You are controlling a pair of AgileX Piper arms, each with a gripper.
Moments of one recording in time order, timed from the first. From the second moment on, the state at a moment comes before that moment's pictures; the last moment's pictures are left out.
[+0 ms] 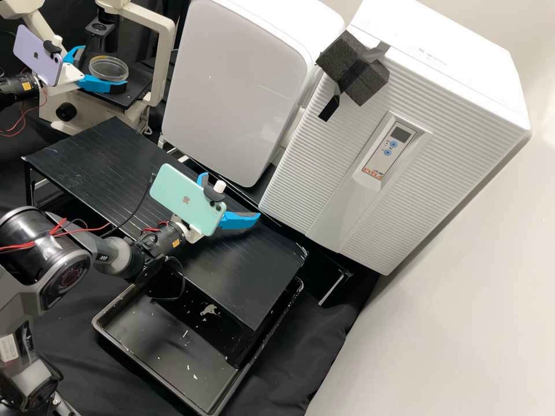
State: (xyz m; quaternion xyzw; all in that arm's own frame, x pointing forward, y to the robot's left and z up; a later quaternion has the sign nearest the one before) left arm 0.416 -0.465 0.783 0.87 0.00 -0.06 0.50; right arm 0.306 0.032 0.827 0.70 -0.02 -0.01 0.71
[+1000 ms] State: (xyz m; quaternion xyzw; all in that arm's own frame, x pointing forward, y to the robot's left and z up) left arm 0.416 -0.462 0.783 0.86 -0.02 -0.08 0.50; right arm 0.306 0.032 0.827 0.70 -0.02 -0.01 0.71
